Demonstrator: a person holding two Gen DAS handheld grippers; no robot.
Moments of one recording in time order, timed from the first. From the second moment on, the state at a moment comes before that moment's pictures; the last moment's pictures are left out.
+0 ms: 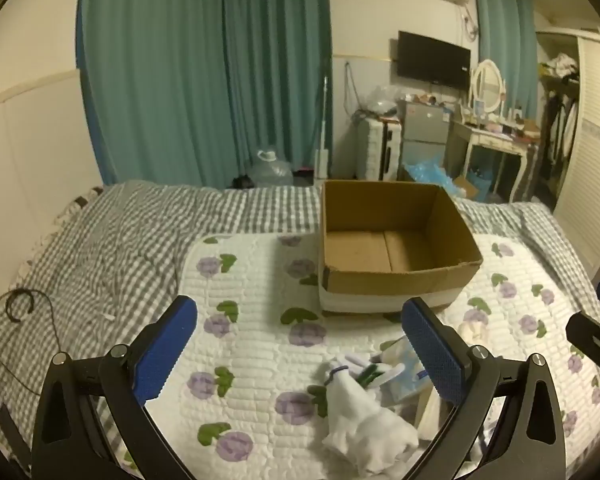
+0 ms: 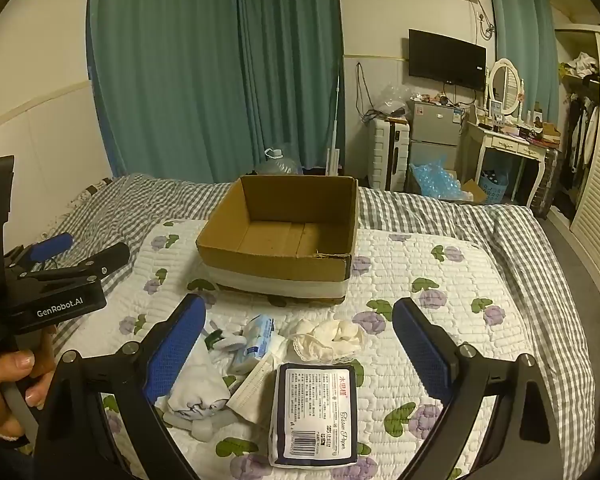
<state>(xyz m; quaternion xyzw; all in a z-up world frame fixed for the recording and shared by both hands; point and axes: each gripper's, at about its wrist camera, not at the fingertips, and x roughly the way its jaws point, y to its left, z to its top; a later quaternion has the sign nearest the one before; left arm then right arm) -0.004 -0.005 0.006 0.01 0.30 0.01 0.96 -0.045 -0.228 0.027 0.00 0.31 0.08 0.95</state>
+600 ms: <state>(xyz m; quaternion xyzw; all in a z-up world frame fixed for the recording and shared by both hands) -0.005 -0.003 0.007 0.00 0.29 0.01 0.96 -0.047 -0.224 0.026 0.00 0.30 0.08 0.95</state>
